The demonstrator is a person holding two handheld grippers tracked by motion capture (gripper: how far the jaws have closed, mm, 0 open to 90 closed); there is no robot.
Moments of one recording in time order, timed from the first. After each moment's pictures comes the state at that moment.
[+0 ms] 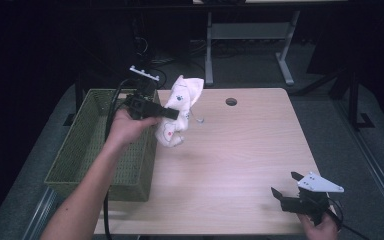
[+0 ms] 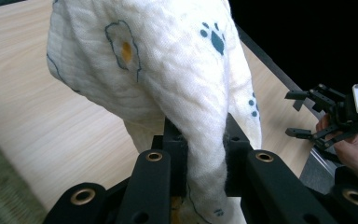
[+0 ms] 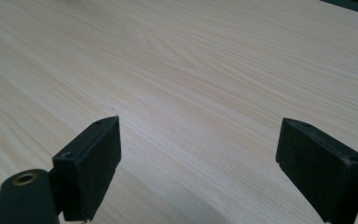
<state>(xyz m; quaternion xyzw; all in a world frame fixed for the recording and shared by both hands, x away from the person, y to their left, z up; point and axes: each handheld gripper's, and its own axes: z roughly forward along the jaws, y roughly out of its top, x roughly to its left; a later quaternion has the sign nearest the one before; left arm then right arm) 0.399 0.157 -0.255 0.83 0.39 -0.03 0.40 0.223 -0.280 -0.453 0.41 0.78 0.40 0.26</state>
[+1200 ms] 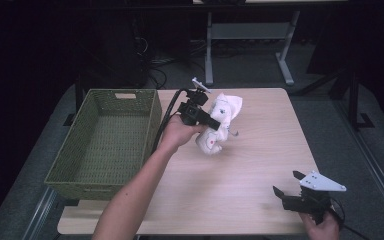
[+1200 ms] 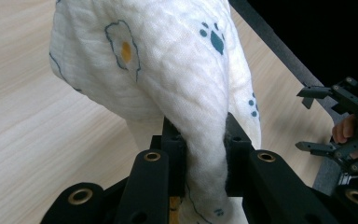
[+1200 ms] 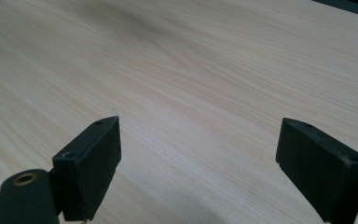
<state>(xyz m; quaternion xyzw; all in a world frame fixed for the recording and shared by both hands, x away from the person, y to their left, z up) 0.427 0.045 -0.312 0.86 0.38 -0.06 0.34 0.224 -0.284 -0.451 0.42 0.77 0.40 0.26</state>
